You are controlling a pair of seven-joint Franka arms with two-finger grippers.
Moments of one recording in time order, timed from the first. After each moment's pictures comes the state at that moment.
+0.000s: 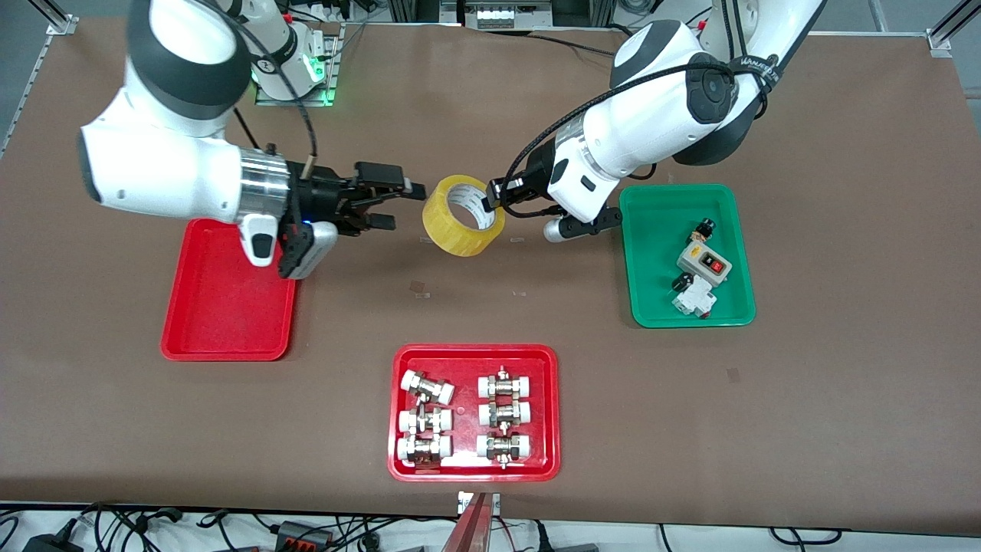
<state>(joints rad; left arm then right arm) -0.05 0.34 -0.64 -1.61 -0.43 2.22 -0.86 0.36 0.29 0.02 -1.57 0.94 1.88 -0.14</state>
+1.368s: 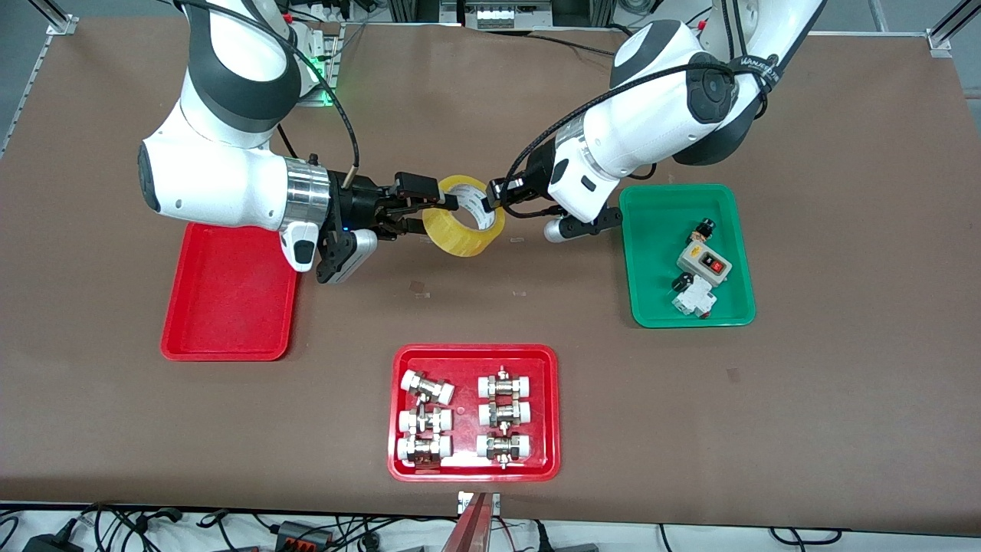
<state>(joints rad) -0.05 0.34 -0.64 -1.61 -0.43 2.22 -0.86 0.41 0.33 0.02 -1.57 0.97 1.94 -0.14</state>
